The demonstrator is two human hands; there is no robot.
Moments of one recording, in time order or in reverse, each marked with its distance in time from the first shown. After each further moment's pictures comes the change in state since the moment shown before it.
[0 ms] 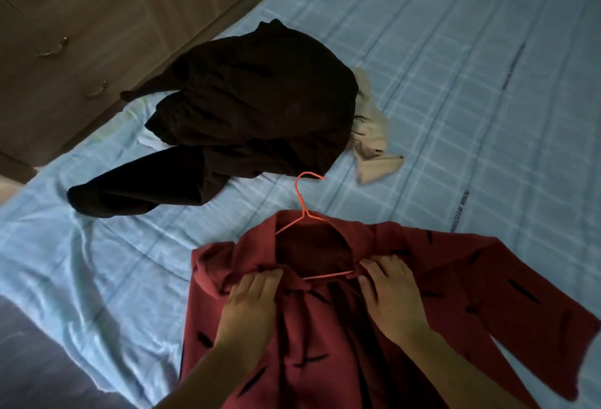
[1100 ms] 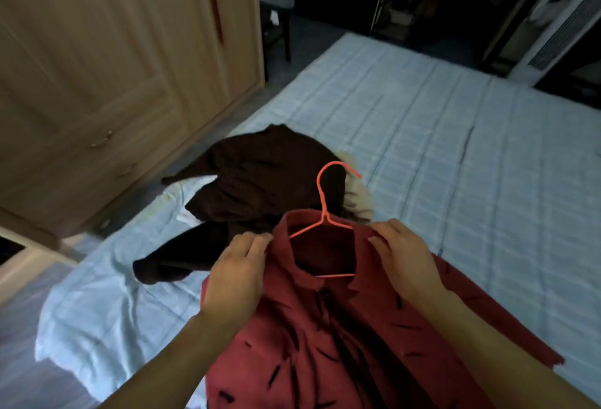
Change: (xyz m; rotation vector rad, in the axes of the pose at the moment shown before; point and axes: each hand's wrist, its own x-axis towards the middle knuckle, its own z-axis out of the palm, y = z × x) left_hand 0.061 0.011 -0.211 -0.074 0.355 0.085; right_hand 0.100 -0.067 -0.210 0.200 0.209 -0.004
